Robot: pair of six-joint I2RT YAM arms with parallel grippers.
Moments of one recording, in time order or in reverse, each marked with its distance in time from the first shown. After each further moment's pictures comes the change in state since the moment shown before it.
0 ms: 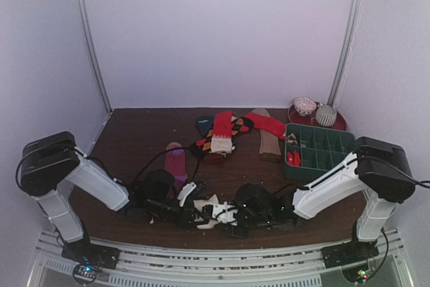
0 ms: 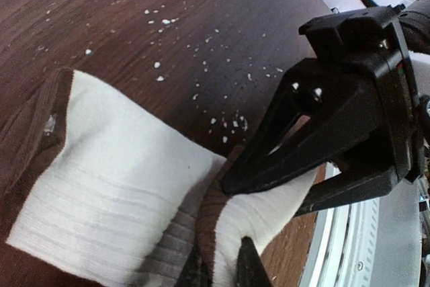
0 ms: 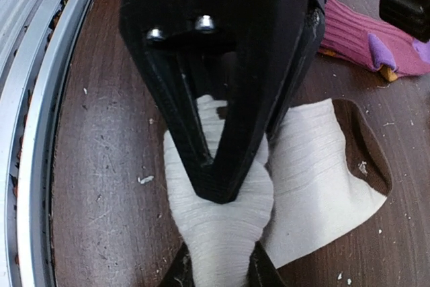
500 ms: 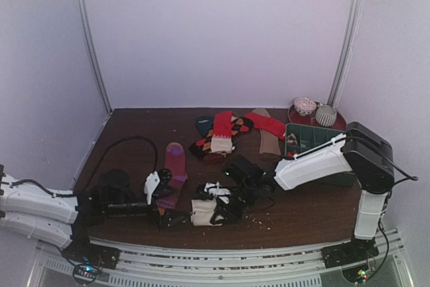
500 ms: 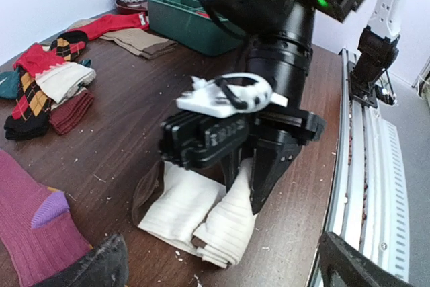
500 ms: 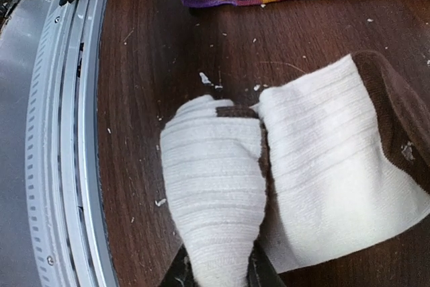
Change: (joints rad) left arm -0.044 -0.676 -0.233 -0.139 -0.344 0.276; right arm -0.182 0.121 0.334 -0.491 -0.428 0.226
